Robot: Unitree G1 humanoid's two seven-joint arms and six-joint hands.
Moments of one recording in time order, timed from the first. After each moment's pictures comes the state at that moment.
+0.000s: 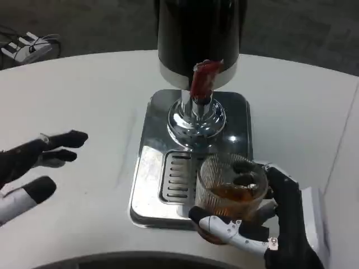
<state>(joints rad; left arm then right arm) 0.04 0.65 0.46 -0.09 -0.16 -0.40 -0.65 0.11 -0.02 0.51 -0.48 -0.51 0.34 -0.53</state>
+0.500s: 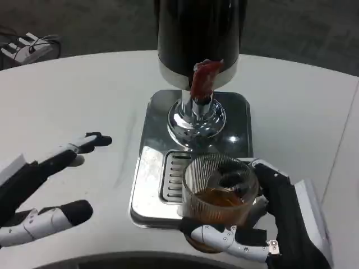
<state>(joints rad) 0.06 0.66 0.38 -0.15 -0.06 -0.47 -0.59 0.18 -0.06 0.51 -0.65 -0.57 0.36 -0.32</state>
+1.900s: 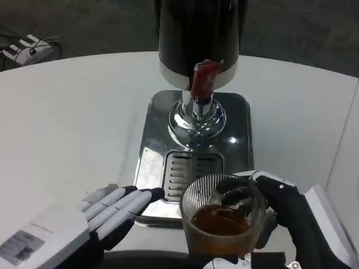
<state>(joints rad) 0.38 0.62 0.38 -0.53 0.29 -0.58 -0.47 0.36 -0.12 0.44 -0.90 -0.67 0.31 -0.02</state>
